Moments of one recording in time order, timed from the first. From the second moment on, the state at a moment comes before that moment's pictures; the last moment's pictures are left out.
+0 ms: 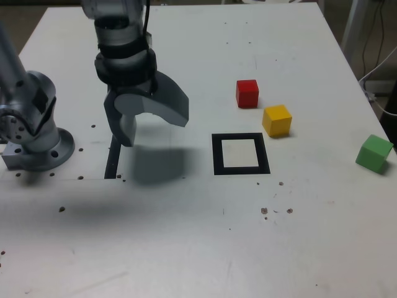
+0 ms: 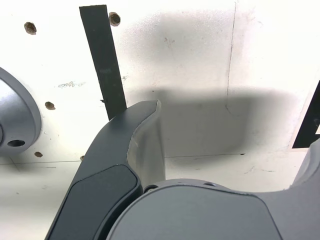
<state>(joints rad) -0.06 1.49 -0.82 0.90 0.02 -0.08</state>
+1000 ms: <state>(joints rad) 0.06 1.74 -1.27 1.26 0.19 -0.02</state>
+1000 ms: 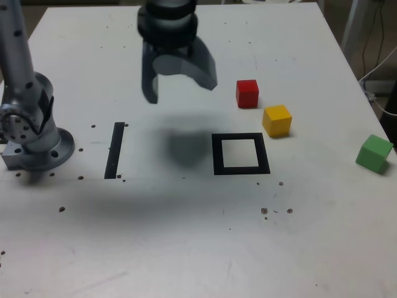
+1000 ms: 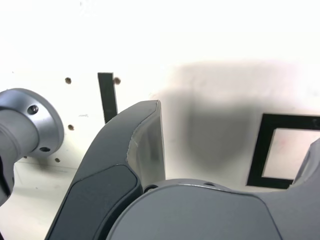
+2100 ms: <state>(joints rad) 0.23 2.20 -1.81 1.40 0.18 0.13</state>
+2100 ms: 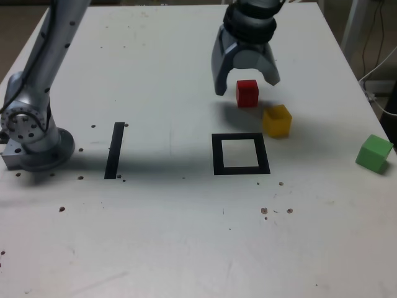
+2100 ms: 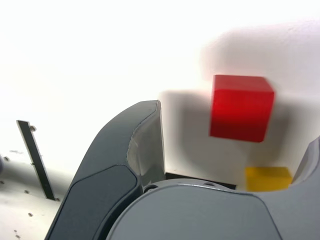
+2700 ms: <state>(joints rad) 0.27 2.29 -1.88 1.37 0.19 0.16</state>
